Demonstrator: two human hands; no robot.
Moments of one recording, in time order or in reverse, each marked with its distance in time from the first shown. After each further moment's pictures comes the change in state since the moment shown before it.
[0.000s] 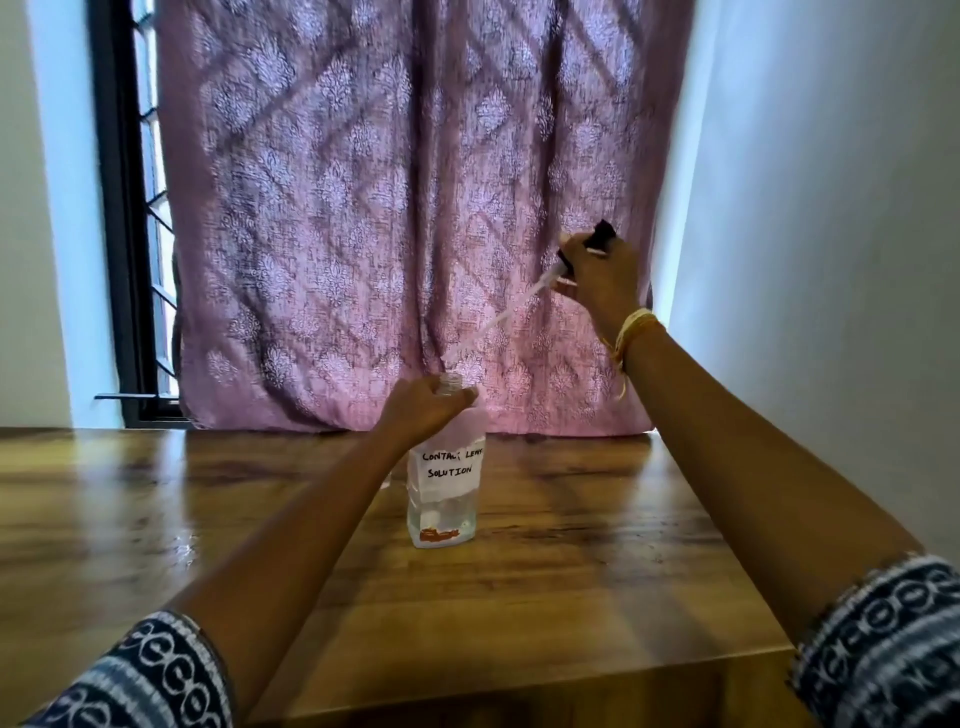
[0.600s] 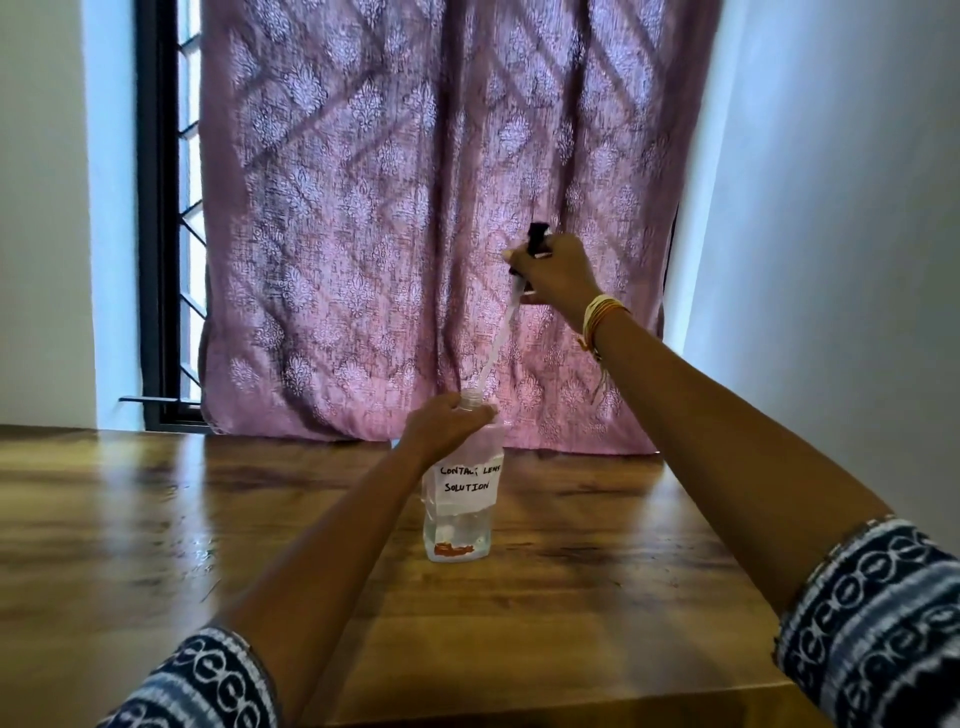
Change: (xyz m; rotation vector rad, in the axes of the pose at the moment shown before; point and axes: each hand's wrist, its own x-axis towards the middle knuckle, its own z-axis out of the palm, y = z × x) left_hand -0.010 0.007 -0.005 -0.094 -0.075 -0.056; right_hand 0.013 -0.012 0.060 -0.334 -0.268 -0.049
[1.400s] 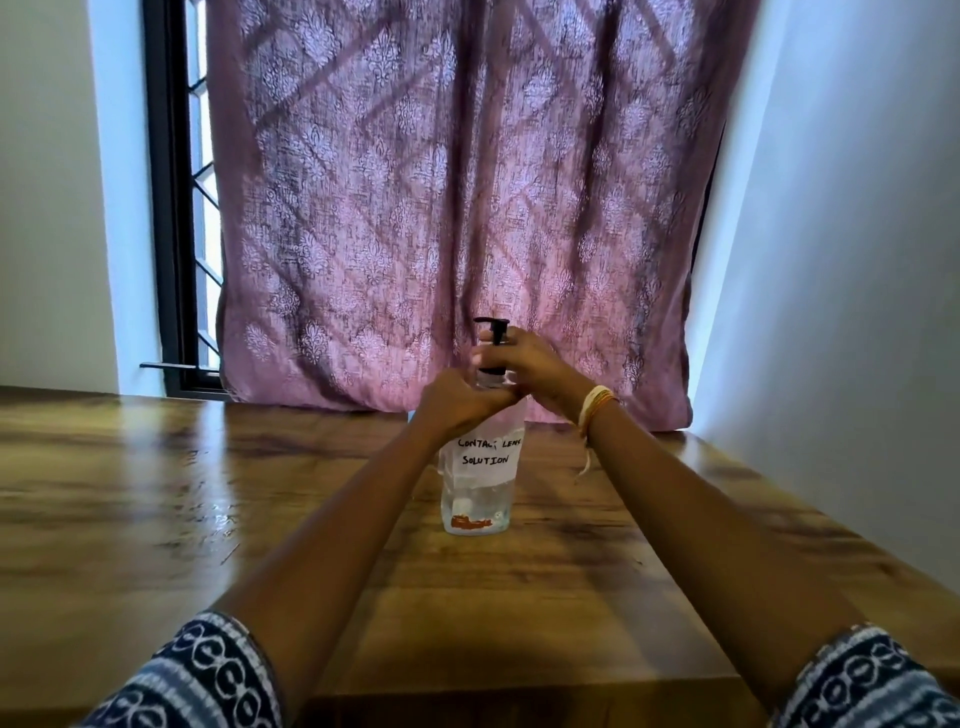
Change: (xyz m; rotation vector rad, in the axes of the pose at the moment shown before) left_hand 0.000 -0.011 0.004 -0.117 0.077 0.035; right_hand -0.079 0.074 0.057 0.169 -0.452 0.230
